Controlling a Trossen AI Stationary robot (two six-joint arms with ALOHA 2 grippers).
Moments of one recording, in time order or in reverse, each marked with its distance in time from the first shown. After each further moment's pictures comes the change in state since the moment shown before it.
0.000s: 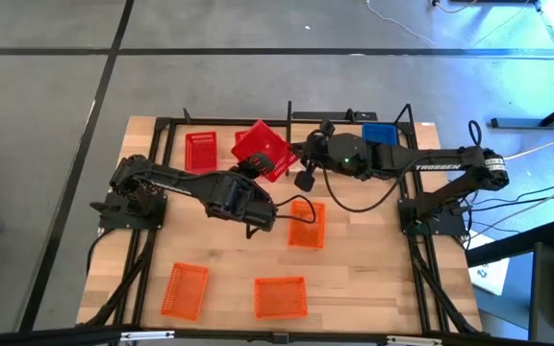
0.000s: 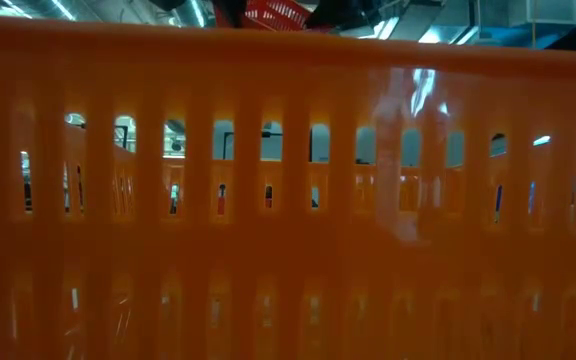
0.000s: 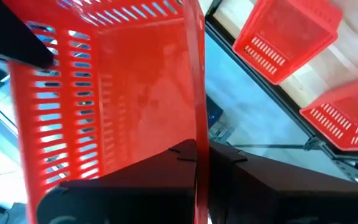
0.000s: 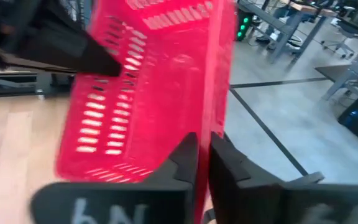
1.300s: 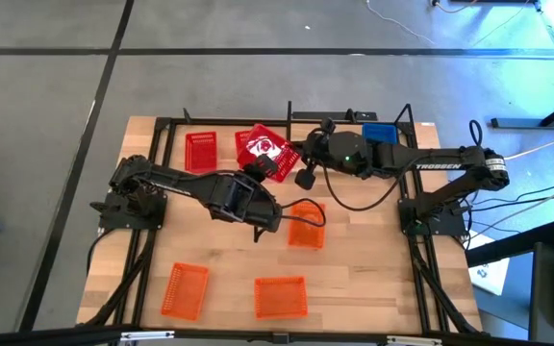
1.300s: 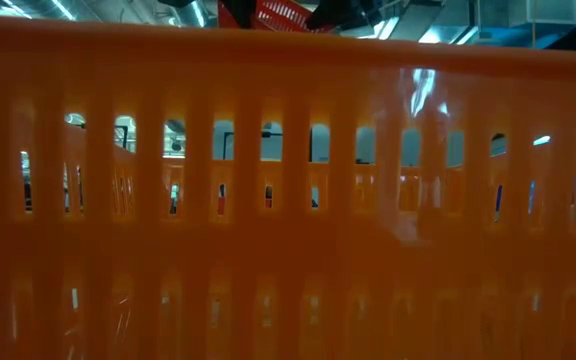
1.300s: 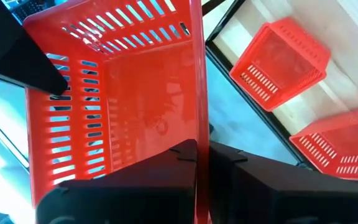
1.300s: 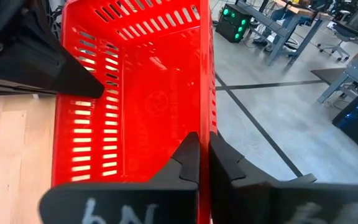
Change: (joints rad) left arm -0.006 0.000 0.000 0.168 0.047 0.063; right arm 0.000 0.000 0.001 0.004 -0.006 -0.016
